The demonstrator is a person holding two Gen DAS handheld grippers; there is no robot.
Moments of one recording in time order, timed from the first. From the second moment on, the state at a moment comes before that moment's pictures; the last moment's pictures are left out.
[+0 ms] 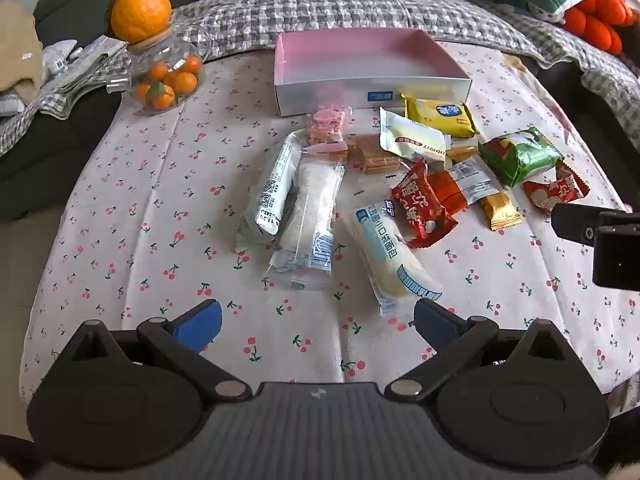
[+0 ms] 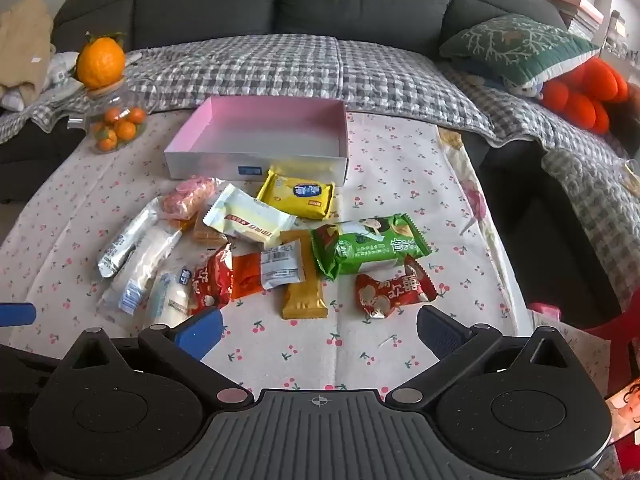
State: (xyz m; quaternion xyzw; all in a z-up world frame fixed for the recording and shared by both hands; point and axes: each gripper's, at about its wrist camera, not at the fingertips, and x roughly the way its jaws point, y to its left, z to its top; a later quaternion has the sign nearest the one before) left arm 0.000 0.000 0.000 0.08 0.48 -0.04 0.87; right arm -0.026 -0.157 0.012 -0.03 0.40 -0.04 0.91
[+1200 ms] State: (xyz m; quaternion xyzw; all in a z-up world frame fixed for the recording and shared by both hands) left arm 0.001 -0.002 0.004 0.07 0.47 -0.05 0.88; right arm -0.025 -0.152 0.009 -0.04 0.41 -0.04 0.91
